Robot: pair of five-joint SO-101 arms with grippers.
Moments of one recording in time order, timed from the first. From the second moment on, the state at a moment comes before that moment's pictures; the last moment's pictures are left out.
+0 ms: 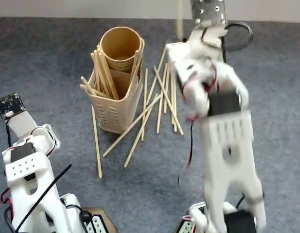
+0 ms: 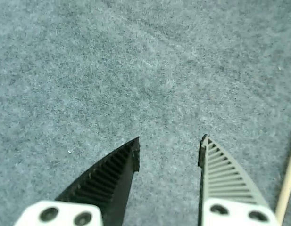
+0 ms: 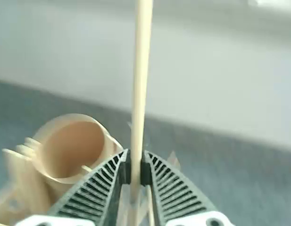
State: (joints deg) left arm -33.5 -42.9 64.6 43.4 10.2; right arm -21.9 -26.9 -1.0 45.9 2.1
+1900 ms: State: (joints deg) left arm -32.4 -42.9 66.1 38.2 10.2; right arm -21.3 9.9 16.9 41.3 3.8
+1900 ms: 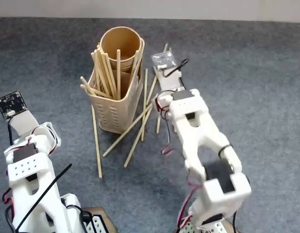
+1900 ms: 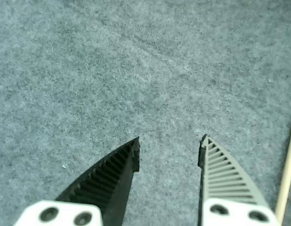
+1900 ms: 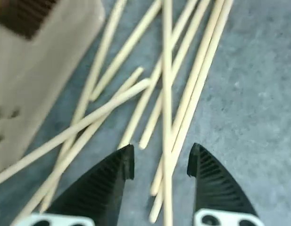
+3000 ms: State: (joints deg) left arm -32.4 -42.9 66.1 38.2 10.2; right arm -16.1 21.5 2.7 46.7 5.3
